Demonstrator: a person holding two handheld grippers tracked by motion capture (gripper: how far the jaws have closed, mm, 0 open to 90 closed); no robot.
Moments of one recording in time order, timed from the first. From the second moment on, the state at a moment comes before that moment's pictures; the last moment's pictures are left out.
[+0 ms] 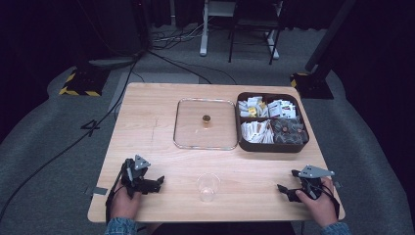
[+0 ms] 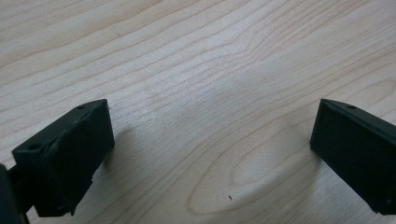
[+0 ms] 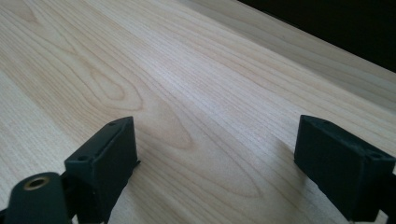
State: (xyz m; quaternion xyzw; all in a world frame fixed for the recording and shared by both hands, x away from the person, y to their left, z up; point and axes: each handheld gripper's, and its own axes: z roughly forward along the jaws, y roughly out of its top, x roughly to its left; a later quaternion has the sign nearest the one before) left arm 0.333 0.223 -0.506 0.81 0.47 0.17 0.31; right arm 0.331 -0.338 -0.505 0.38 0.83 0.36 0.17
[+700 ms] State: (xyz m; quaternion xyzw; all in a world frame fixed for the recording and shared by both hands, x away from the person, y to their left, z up) left arm 0.336 0.222 -0.506 0.80 0.48 0.17 0.31; right arm 0.331 -0.338 -0.504 0.38 0.83 0.36 0.17
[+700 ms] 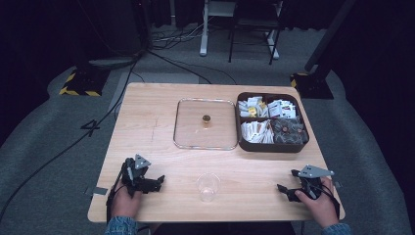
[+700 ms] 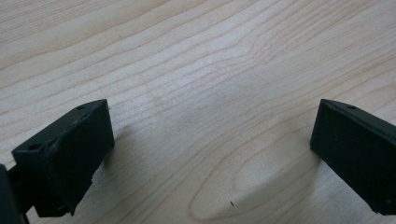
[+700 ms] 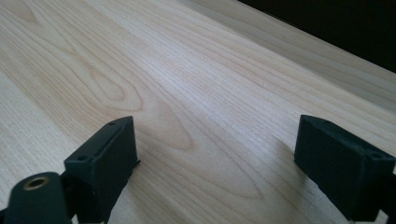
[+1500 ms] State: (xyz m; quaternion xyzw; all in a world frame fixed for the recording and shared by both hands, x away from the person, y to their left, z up) left arm 0.338 0.221 -0.506 0.80 0.48 0.17 0.31; right arm 0.337 -0.343 -0.484 0.43 0.81 0.36 0.17
